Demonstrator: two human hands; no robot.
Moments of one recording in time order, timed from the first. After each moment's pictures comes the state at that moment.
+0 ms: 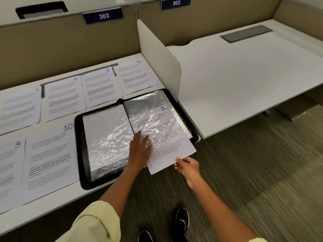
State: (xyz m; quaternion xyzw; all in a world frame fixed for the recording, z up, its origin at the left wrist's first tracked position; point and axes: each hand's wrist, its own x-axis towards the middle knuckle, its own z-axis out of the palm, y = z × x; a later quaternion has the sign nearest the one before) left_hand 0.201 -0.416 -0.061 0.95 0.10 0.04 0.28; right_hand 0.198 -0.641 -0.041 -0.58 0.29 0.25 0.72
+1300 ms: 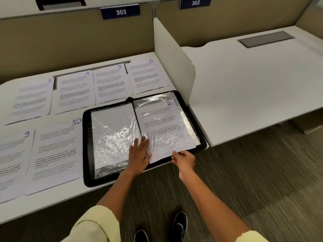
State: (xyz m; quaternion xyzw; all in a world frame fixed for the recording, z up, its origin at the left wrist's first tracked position) left_hand 0.187 -0.391 -0.074 0.97 0.08 -0.07 0.24; right_hand 0.235 -0.584 -0.032 -0.65 0.30 0.18 0.67
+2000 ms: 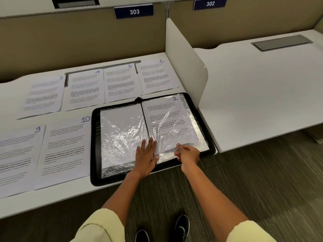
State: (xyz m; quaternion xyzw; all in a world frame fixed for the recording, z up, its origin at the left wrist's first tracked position) left_hand 0.187 -0.391 -0.074 0.96 0.09 -0.09 0.24; right_hand 0.265 -0.555 -0.021 -0.66 0.31 0.19 0.66
